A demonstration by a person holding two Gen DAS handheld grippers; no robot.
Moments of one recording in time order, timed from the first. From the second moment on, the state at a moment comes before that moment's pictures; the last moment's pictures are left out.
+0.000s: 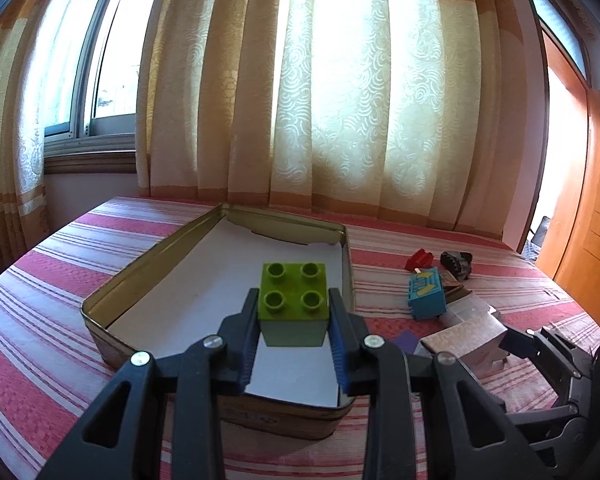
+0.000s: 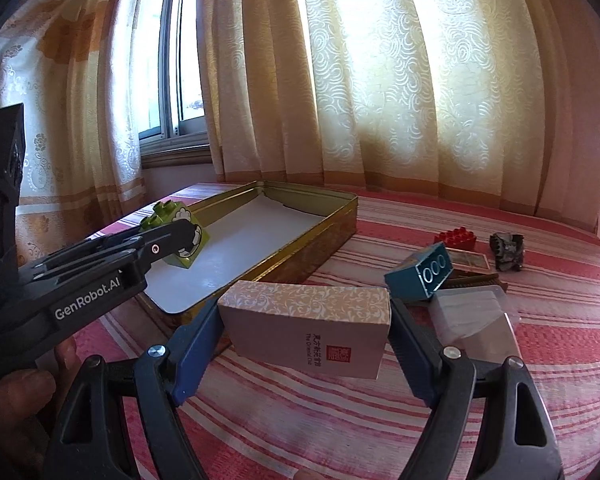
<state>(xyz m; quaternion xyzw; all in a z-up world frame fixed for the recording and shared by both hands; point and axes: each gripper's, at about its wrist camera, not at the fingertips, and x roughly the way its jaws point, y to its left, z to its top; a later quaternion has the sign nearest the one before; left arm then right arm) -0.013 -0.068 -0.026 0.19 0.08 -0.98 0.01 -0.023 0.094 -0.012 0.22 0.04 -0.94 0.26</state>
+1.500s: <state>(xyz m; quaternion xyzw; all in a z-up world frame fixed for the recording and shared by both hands) -0.132 -0.107 -0.009 0.36 -0.03 -0.93 0.04 -0.175 0.026 0.044 0.26 0.08 -0.92 0.29</state>
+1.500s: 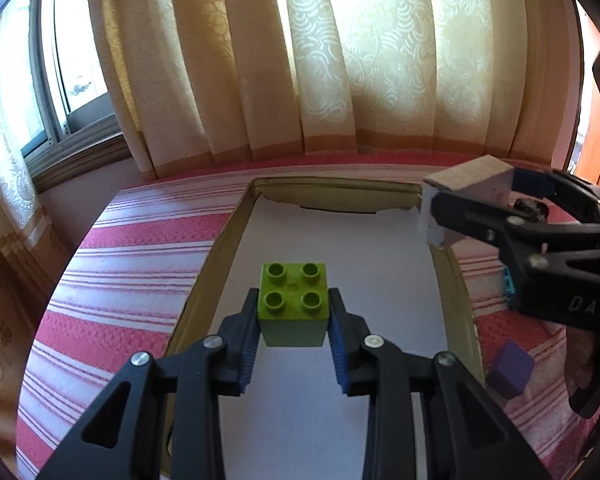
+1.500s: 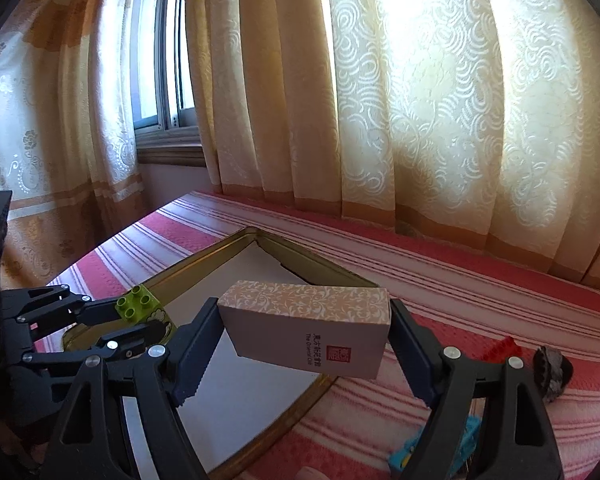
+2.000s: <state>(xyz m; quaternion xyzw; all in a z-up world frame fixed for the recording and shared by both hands) -0.198 -0.115 -0.015 0.45 -0.05 -0.89 0.05 -0.224 -0.009 0.014 0.32 0.13 -0.89 0.30</state>
